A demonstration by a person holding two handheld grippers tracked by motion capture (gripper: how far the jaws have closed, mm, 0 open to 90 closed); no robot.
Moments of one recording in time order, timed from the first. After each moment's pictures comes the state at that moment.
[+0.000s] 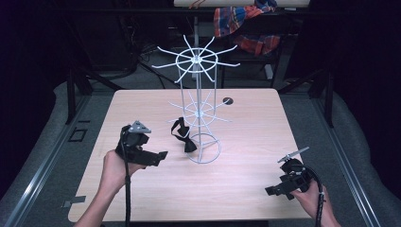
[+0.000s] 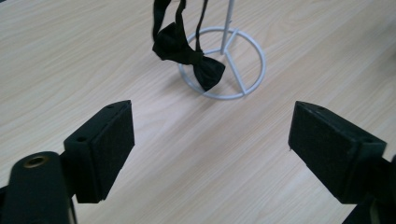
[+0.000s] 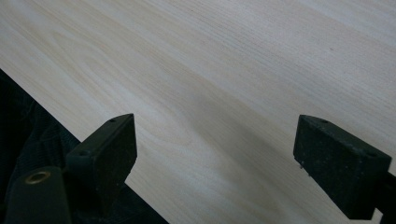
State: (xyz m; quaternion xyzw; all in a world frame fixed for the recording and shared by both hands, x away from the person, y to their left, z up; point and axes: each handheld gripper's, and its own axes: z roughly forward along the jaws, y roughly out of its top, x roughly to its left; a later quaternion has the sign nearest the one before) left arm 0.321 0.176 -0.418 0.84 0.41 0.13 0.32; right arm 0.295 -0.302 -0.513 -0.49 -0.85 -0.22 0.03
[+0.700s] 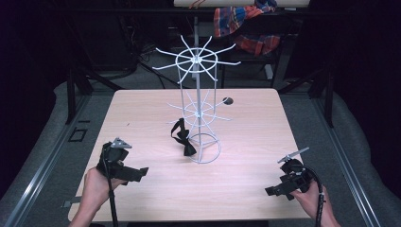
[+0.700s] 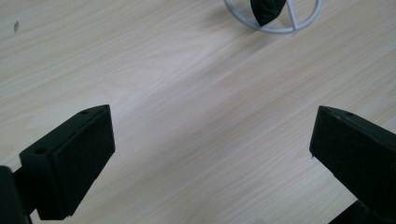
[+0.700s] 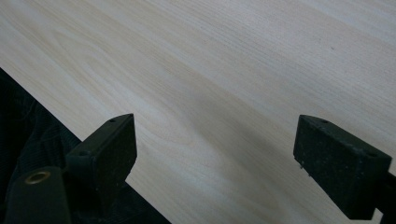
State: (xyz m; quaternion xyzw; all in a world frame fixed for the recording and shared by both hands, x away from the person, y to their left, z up) left arm 0.302 0.222 -0.461 0.83 0.47 0.12 0.27; right arm 0.292 -0.301 -0.514 -0.50 -0.84 -0.23 0.02
